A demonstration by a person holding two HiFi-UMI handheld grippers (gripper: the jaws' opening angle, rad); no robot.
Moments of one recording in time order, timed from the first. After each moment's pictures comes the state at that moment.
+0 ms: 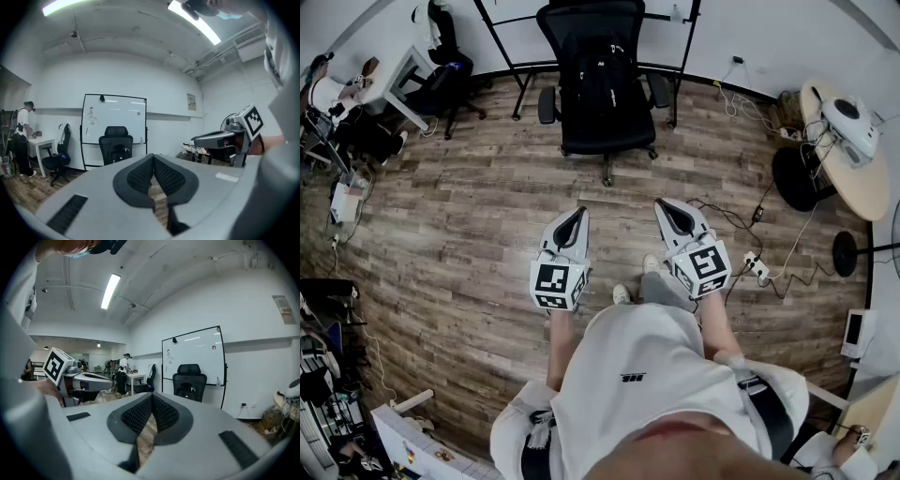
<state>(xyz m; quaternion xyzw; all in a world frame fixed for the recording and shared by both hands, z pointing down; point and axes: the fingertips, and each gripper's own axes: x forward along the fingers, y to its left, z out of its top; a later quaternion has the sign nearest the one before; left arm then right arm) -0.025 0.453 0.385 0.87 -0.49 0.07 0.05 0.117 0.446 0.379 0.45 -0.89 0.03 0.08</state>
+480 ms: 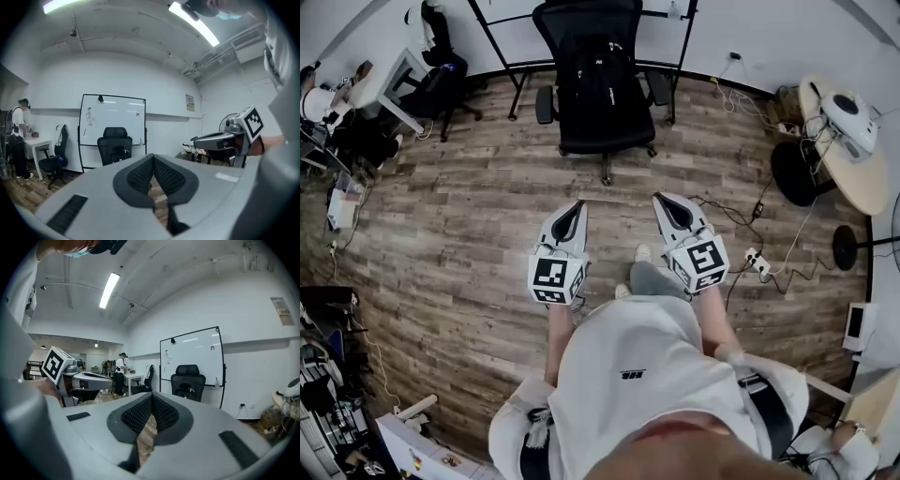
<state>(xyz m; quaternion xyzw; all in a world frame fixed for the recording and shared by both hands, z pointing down) -0.042 0.429 0.389 0.88 -0.48 0.06 0.04 0.098 0.425 0.388 0.46 -0.88 0.03 0.07</state>
